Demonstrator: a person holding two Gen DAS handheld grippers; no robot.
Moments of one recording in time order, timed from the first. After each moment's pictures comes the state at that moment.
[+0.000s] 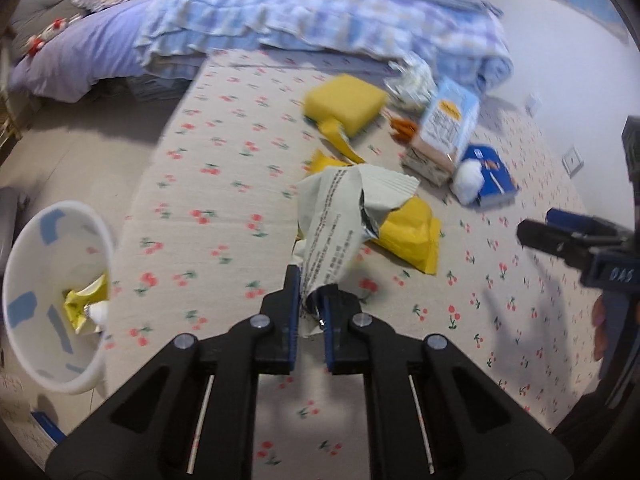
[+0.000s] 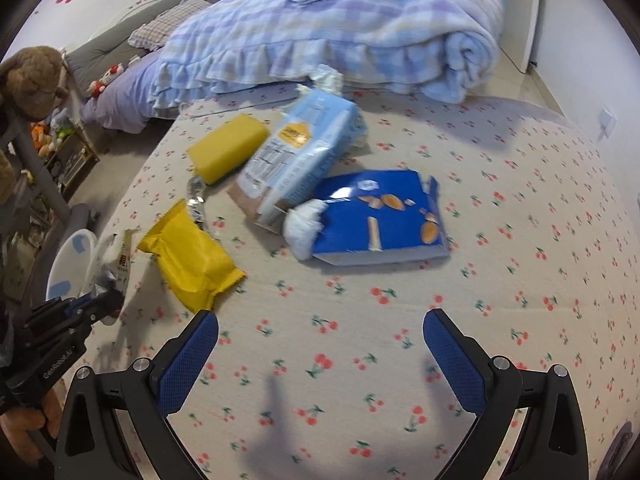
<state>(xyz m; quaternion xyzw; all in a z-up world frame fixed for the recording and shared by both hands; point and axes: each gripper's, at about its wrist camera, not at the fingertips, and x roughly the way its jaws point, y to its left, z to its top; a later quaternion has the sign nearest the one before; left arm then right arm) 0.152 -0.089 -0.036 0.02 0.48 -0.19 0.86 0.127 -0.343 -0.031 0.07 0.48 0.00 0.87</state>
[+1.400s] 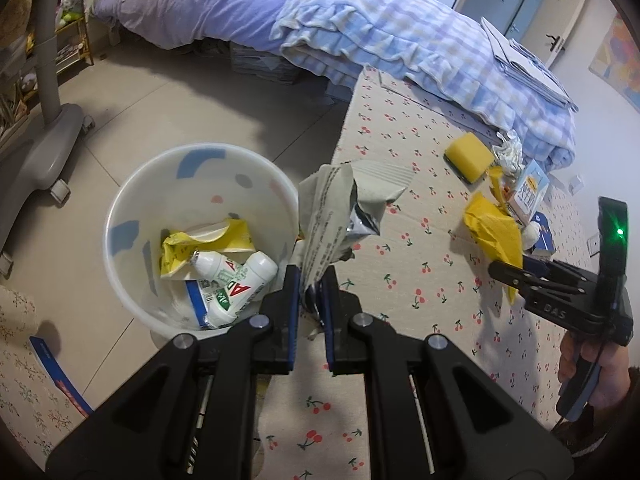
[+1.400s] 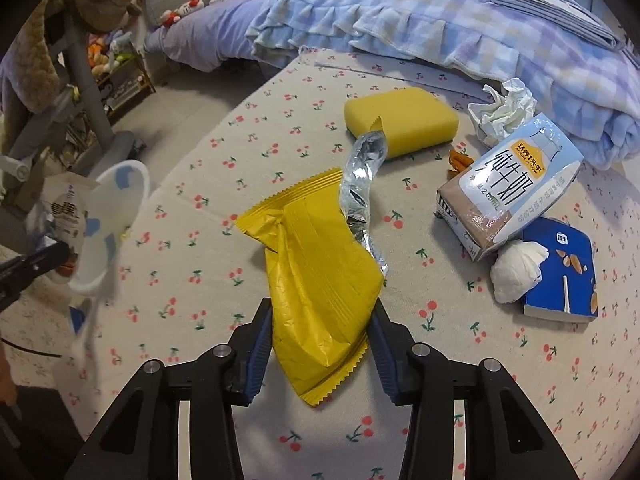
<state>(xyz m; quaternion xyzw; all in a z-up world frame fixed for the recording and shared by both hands) 0.140 0.053 -0.017 -0.08 0.49 -0.08 0.86 0.169 -0.219 -0.059 -0.01 0.51 0.11 0.85</state>
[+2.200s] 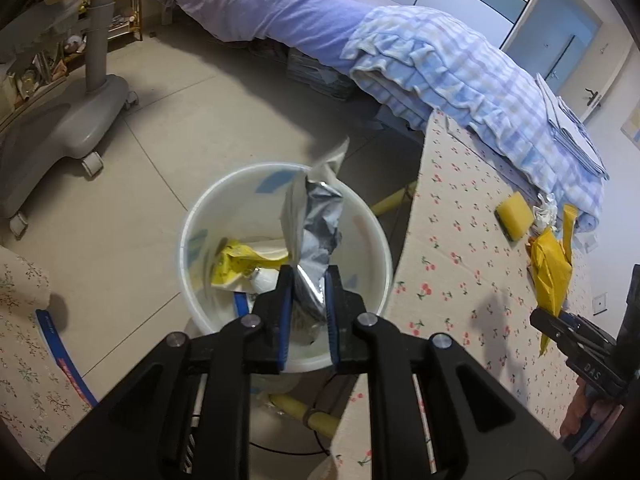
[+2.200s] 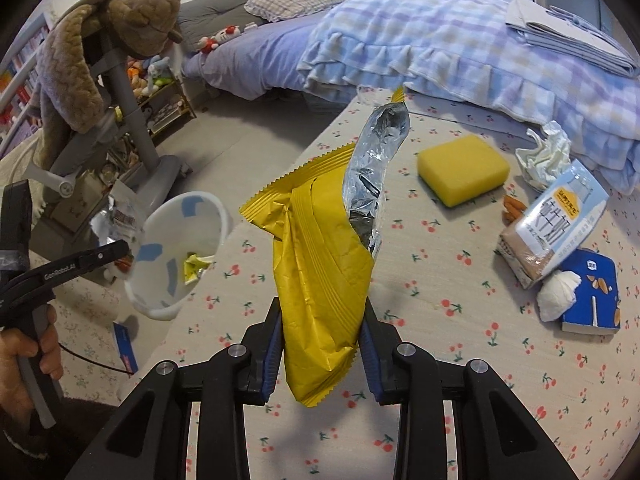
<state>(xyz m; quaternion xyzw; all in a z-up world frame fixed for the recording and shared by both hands) 0.154 0.116 -0.018 -0.14 0.48 -0.01 0.87 0.156 -0.175 -0.024 0.02 0.47 0.17 0.87</state>
